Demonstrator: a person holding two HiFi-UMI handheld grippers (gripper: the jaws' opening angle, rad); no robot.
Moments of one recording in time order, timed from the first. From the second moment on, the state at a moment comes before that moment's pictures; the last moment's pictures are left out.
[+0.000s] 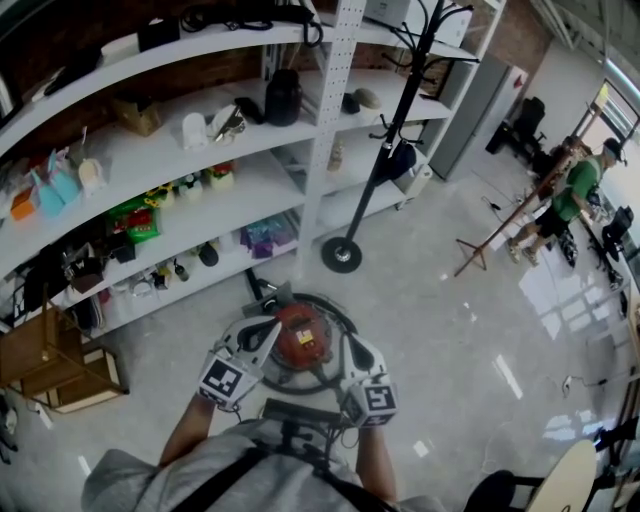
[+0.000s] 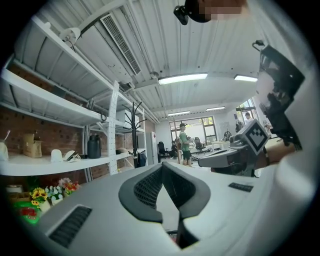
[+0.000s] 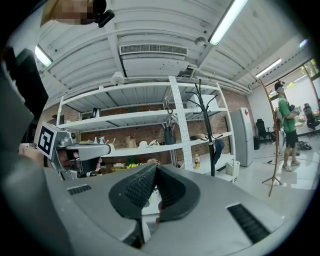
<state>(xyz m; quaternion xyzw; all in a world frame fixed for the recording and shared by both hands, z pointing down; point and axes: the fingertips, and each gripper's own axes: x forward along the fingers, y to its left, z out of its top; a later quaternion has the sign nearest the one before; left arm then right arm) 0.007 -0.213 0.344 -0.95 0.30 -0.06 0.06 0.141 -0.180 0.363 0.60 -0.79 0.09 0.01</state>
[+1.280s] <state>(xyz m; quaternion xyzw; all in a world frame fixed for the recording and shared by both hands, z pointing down) -0.013 -0.201 0.342 -0.94 0.33 -0.05 0.06 0.135 -0.151 0.361 0.61 -0.79 0.08 0.00</state>
